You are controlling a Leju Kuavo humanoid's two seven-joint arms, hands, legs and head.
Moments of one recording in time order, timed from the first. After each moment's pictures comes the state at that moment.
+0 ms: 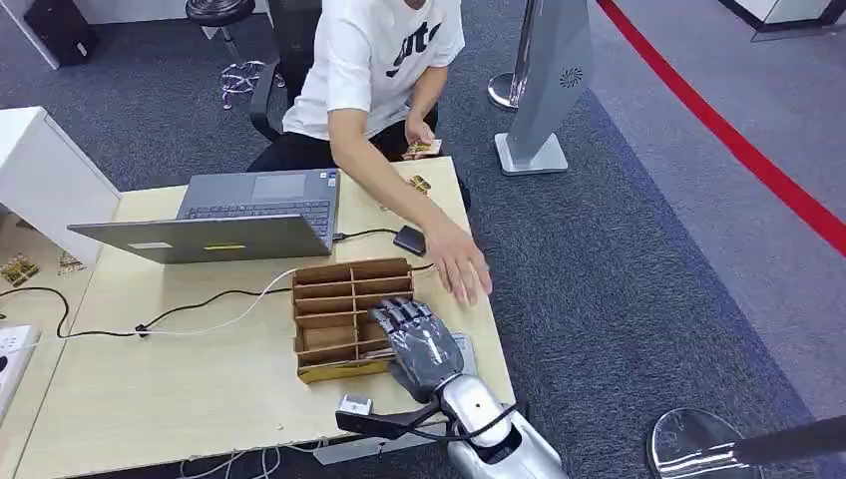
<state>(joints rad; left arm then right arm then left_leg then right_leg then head) 0.06 -0.02 -0.88 0.01 0.87 -0.18 -0.10 -0.19 0.13 0.49 -1.04 1.38 -0.36 -0.05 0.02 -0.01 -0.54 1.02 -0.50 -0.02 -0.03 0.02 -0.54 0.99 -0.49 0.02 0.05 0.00</state>
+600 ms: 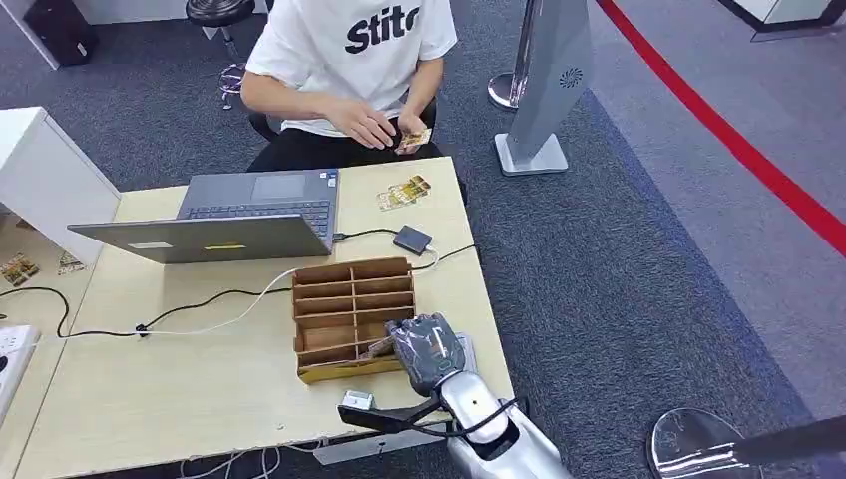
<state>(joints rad) 0.06 -0.02 -0.88 0.01 0.89 -0.18 -0.10 -0.21 0.13 0.49 -0.99 1.44 -0.36 0.00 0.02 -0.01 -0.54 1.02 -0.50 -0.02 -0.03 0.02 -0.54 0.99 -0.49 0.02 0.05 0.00</state>
